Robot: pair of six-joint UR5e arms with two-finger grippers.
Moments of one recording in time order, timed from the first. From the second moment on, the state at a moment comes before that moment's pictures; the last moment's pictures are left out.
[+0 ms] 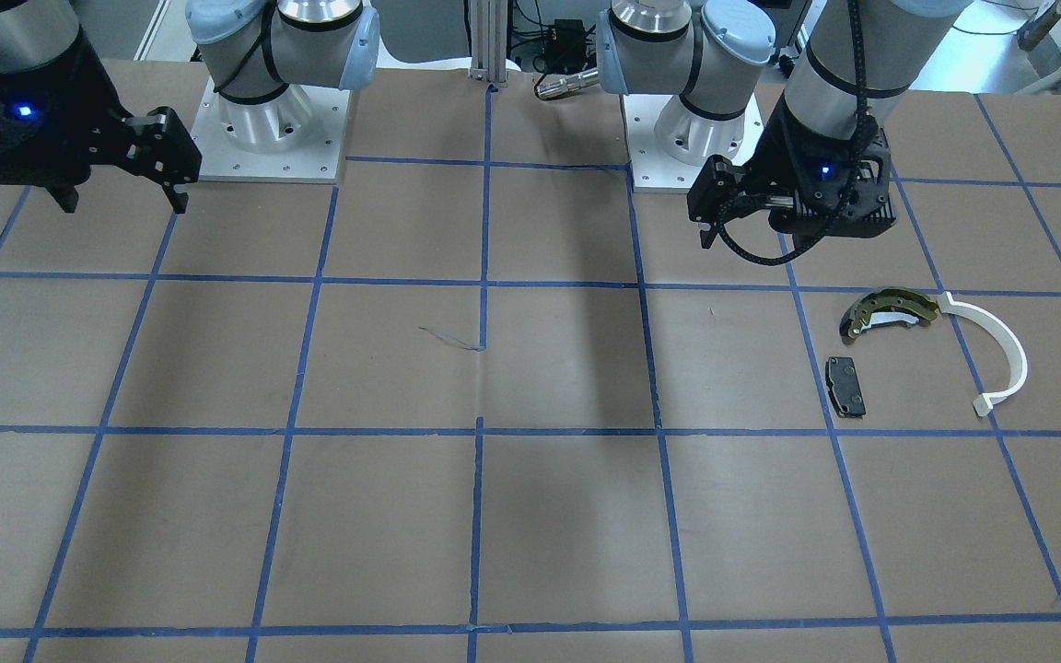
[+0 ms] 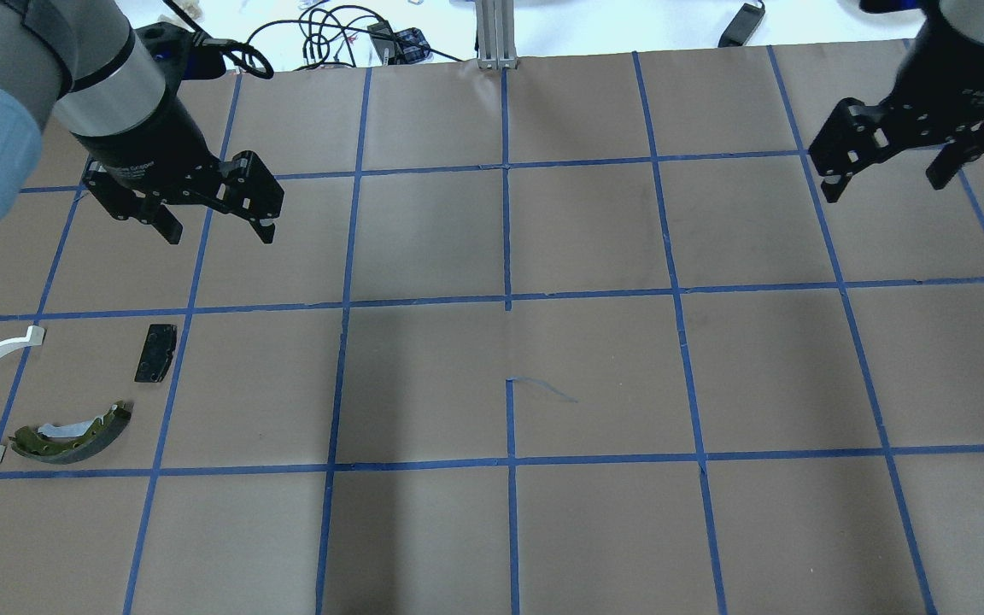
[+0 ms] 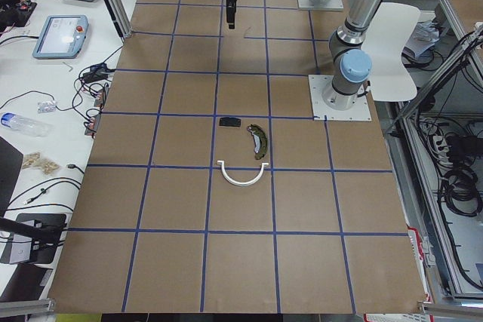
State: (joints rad) left arm -1.53 -1.55 -1.62 -1.58 1.58 0.08; right arm 1.34 -1.62 1.56 -1.49 -1.64 -0.28
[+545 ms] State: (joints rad) left arm -1.53 -1.55 -1.62 -1.58 1.58 0.08; right arm 0.92 -1.52 1.56 -1.54 -1.63 -0.59
